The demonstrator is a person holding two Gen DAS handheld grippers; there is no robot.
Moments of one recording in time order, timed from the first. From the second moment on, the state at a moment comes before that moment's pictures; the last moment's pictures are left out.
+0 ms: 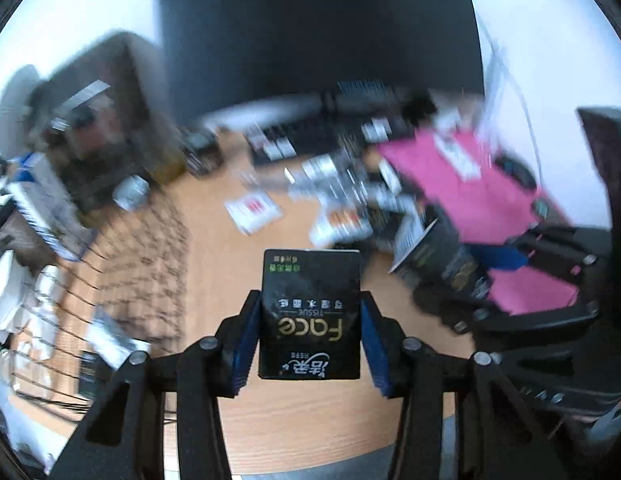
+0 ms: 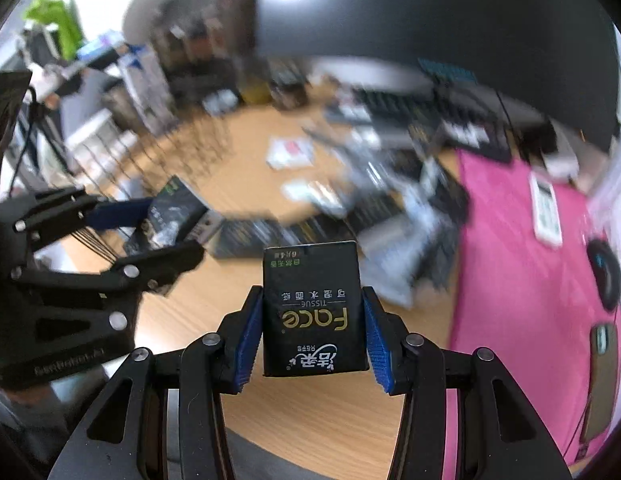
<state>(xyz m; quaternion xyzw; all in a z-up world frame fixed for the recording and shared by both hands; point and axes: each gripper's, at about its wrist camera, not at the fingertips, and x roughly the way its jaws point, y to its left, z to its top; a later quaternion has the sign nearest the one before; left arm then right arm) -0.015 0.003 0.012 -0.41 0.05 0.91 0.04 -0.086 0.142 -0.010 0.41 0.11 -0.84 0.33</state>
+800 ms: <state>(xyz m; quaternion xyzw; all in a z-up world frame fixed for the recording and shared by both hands) -0.016 -0.248 -0.018 -0.46 -0.09 0.86 -0.19 -0.076 -0.136 -0.021 0.39 0.22 -0.77 0.45</state>
